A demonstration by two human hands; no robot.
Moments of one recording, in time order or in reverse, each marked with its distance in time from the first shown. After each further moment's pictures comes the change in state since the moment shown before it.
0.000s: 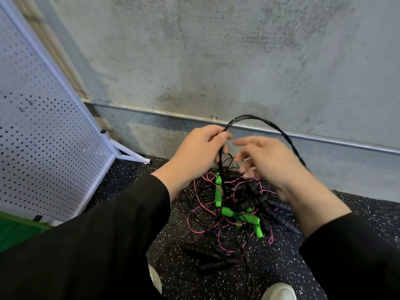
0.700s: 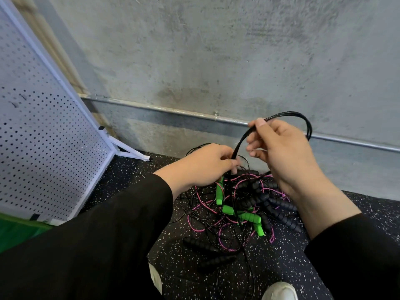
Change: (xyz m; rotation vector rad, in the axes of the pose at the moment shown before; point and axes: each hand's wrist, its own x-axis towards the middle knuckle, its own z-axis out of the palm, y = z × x) left_hand 0.001 -0.009 0.003 0.324 -0.369 -0.114; right_hand 0.007 -0.005 0.000 0.230 0.160 -0.192
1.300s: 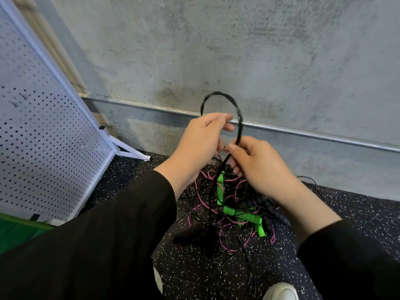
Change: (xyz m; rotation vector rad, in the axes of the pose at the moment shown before) left_hand 0.006 0.013 -0.010 -0.715 0.456 0.035; right_hand -0.005 0.018 0.016 -0.584 -0.230 -0.095
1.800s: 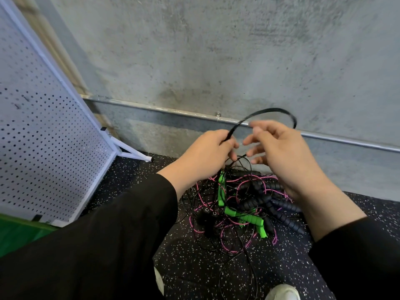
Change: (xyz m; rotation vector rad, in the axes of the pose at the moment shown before) left_hand 0.000 -0.008 -0.003 0.608 -0.224 0.043; right_hand 0.006 -0.002 -0.023 0.458 0.174 0.104
